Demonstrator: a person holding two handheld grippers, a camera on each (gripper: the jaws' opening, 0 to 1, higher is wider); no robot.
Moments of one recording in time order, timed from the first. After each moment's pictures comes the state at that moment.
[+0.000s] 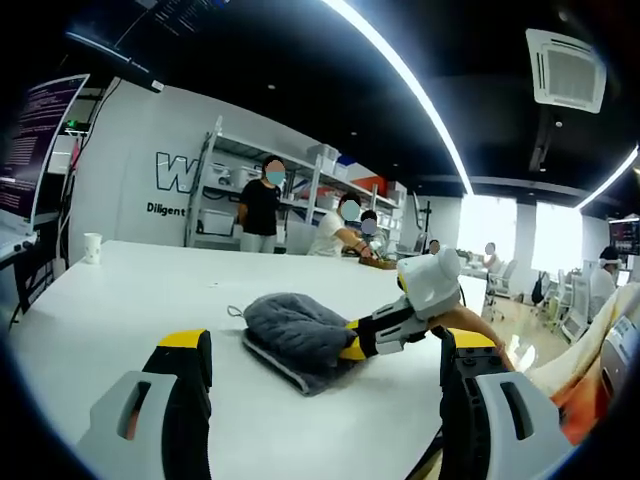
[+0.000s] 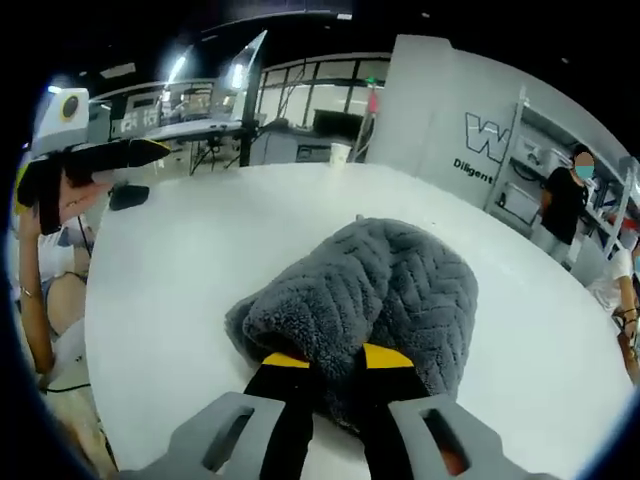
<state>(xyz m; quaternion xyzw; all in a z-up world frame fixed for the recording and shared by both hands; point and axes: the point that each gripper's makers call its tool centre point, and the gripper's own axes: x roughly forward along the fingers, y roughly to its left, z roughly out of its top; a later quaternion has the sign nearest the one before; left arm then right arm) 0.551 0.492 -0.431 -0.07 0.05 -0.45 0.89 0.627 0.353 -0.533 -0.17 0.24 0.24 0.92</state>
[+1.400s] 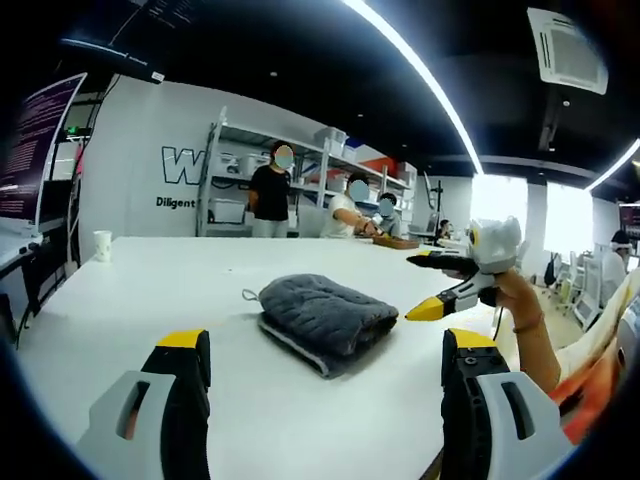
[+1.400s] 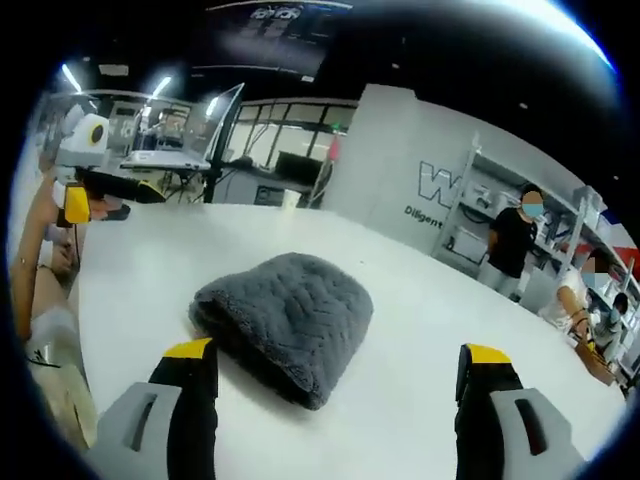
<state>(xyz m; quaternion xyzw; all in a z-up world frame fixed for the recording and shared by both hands) 0.567 0.495 -0.456 -0.03 0.08 -0.42 0.90 0.590 0.267 -0.476 -0.18 0.12 0.17 0.96</state>
